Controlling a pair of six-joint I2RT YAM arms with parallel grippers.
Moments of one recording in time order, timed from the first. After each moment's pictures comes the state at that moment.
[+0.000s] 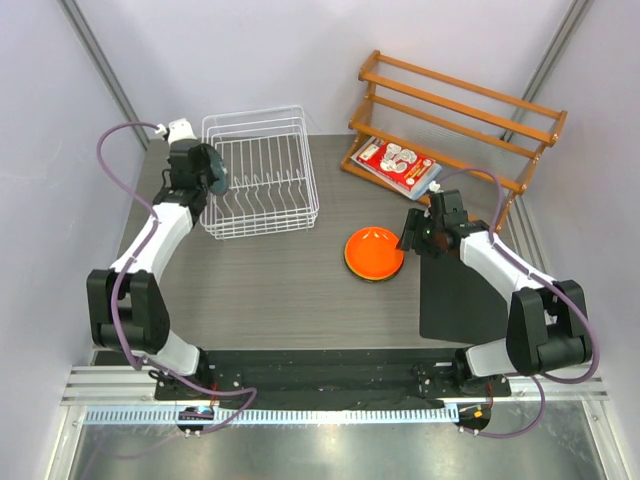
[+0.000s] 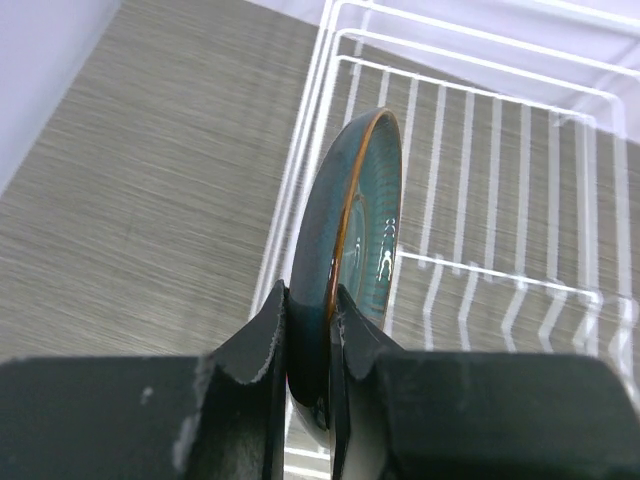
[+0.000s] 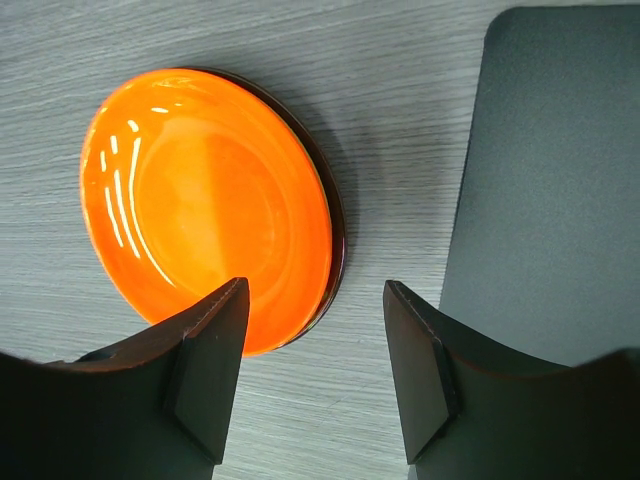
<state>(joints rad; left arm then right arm) -0.08 1.56 1.21 -0.06 -0.34 -0.26 0.20 1.40 0.86 -0.40 -0.11 0.41</state>
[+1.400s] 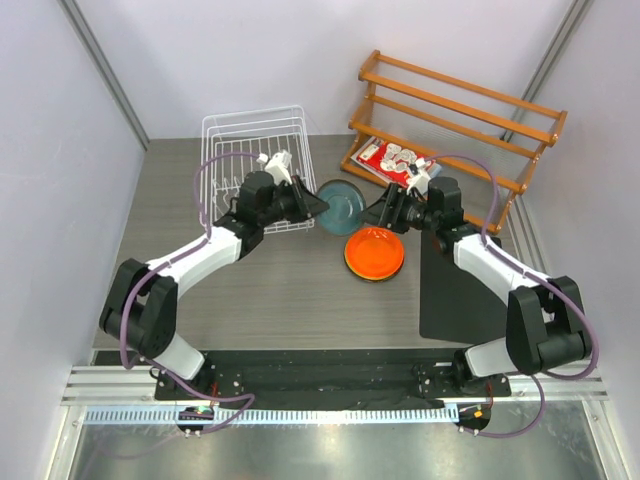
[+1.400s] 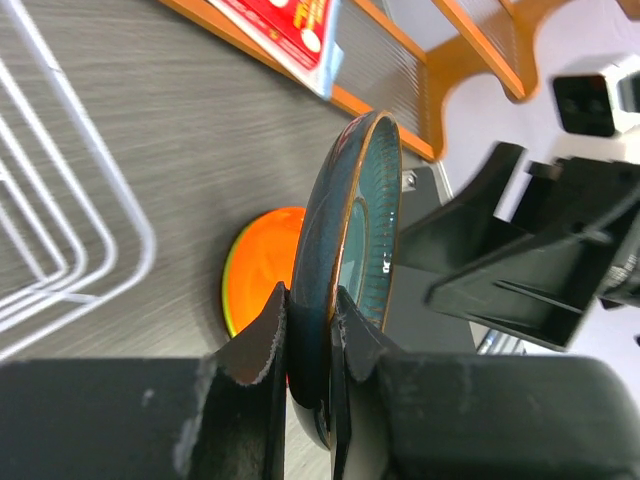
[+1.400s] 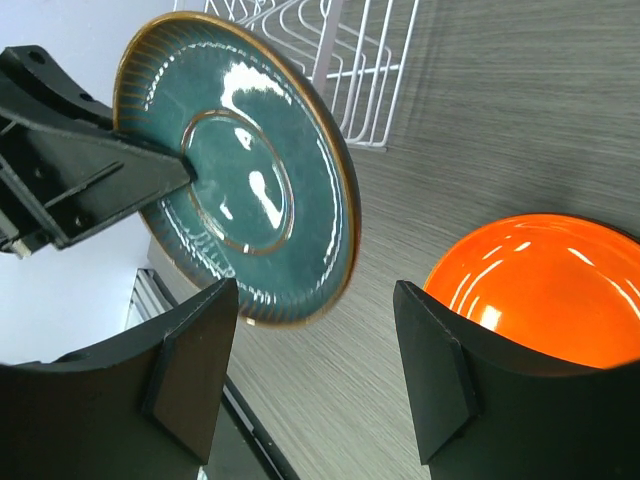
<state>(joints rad) -0.50 1.55 1.01 0.24 0.32 -0.71 0.25 1.40 0.83 0.16 -0.60 0.64</state>
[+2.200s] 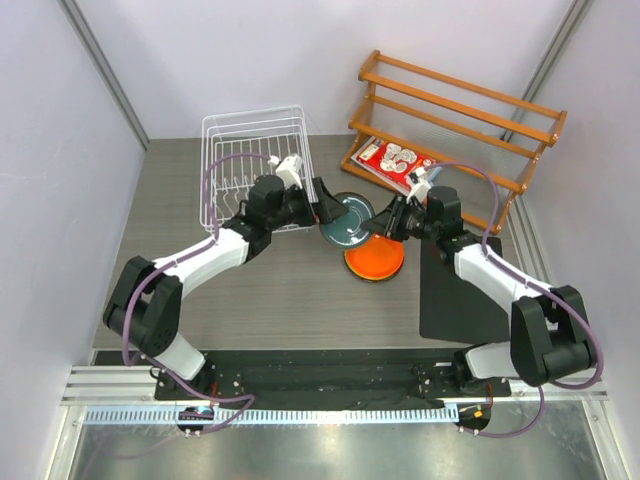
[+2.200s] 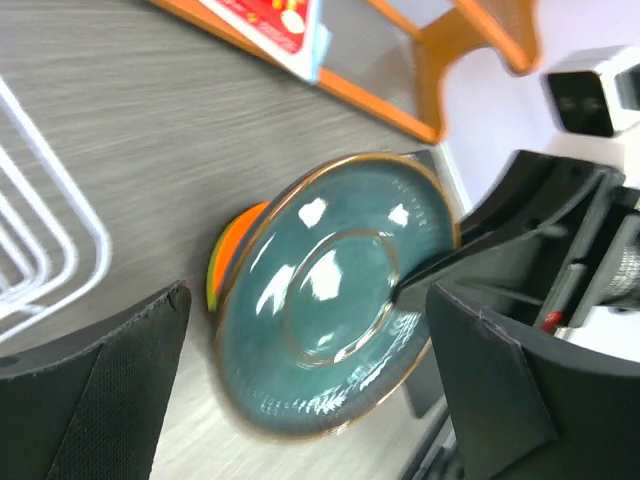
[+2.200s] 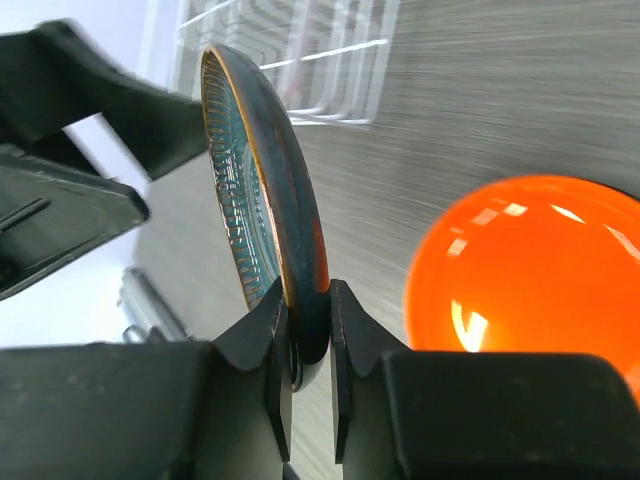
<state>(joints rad) -0.55 1.58 1.01 0.27 0.30 -0.67 0.27 1.35 0.75 0.21 -0.57 0.66</state>
